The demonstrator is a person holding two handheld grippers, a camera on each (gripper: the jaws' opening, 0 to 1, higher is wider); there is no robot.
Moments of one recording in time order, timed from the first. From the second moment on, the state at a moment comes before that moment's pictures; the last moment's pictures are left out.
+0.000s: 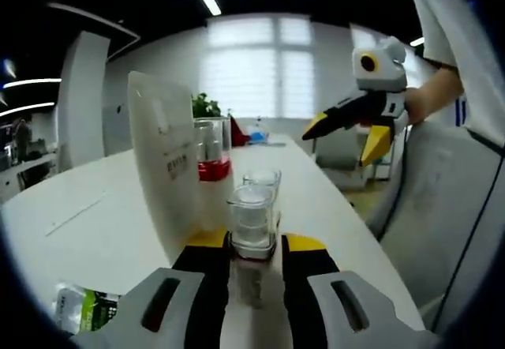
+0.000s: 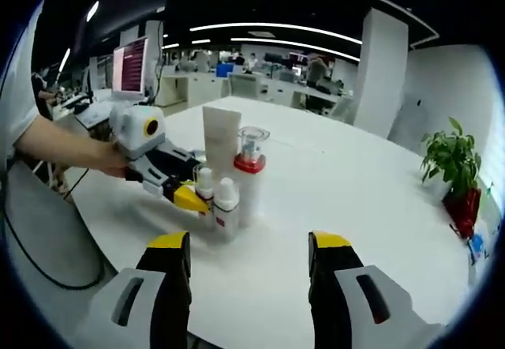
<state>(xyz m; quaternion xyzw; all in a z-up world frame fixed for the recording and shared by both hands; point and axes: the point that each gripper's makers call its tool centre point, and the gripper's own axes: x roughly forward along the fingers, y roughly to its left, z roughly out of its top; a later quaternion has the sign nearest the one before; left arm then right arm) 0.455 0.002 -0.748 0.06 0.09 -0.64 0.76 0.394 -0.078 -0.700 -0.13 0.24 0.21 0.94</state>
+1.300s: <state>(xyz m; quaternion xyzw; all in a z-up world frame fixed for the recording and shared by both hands) 0.437 0.069 -0.677 0.09 0.09 -0.53 0.84 0.390 -0.059 -0.696 -0.13 0.23 0.25 0.93</state>
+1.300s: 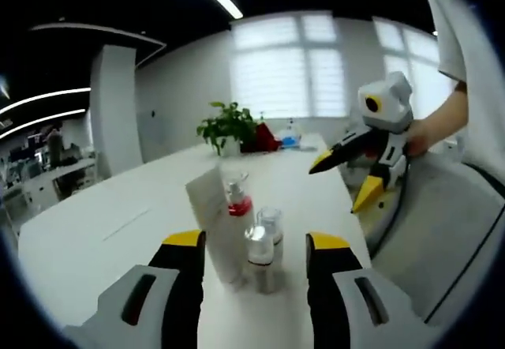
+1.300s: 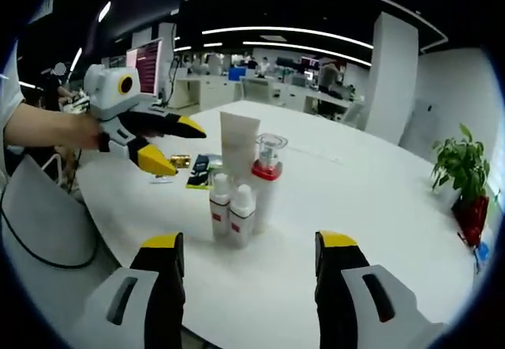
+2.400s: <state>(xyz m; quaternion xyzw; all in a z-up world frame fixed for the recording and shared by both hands) 0.364 0.192 -0.706 0.00 0.24 -0.35 0.91 0.384 -0.053 -0.703 -0.11 0.26 0.26 0.92</state>
